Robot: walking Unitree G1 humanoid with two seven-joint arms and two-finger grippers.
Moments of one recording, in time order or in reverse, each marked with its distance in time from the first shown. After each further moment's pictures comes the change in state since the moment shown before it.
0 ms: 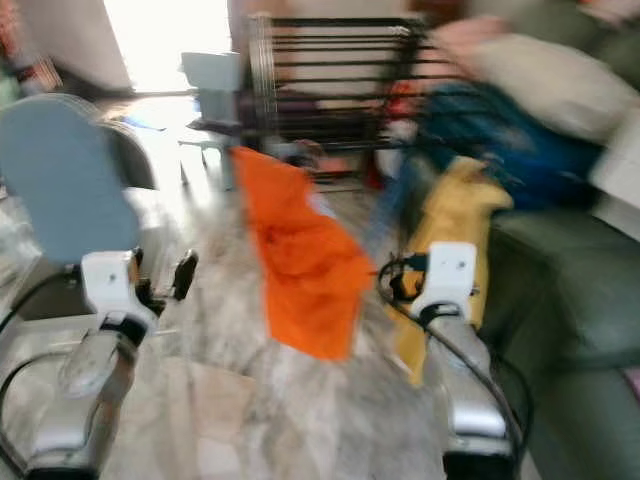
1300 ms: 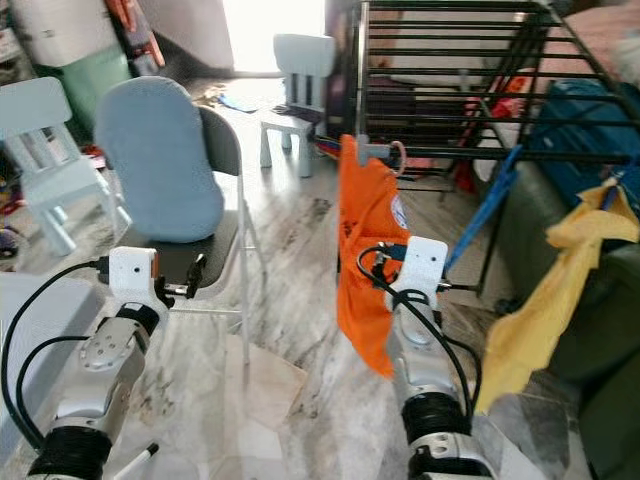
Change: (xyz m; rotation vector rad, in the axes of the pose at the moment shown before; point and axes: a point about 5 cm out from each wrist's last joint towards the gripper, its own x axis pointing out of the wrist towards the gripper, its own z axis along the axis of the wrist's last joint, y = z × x) left arm 0.033 -0.012 -0.010 0.093 0.033 -0.064; right arm 0.041 0.006 -0.030 0.061 0.003 -0.160
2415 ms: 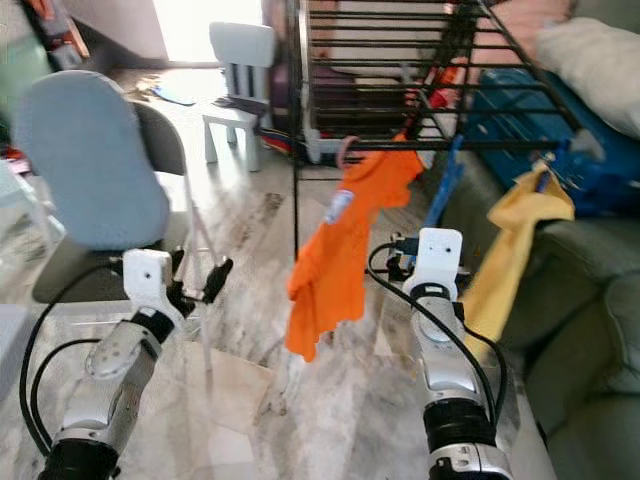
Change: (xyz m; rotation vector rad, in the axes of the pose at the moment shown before) left arm -0.007 -0.027 0.011 -0.128 -0.076 -0.184; right arm -0.003 -0.021 0.020 -0.102 -0.077 0.013
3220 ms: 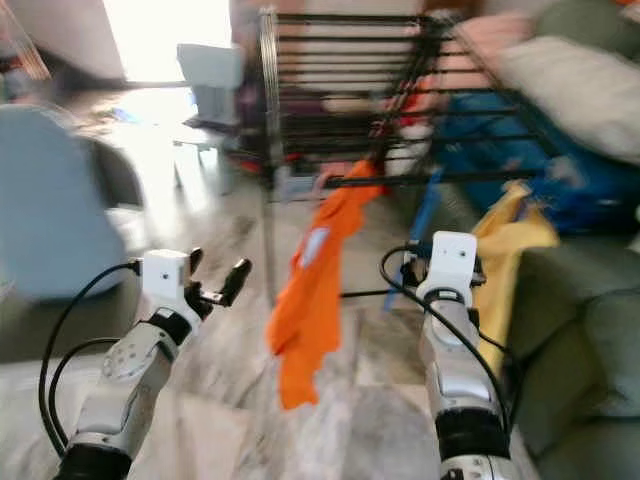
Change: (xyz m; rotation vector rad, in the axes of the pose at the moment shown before) left arm 0.000 -0.016 -0.002 0.005 0.025 -0.074; right arm -0.004 -0.009 0.003 -0.014 0.037 -0.042
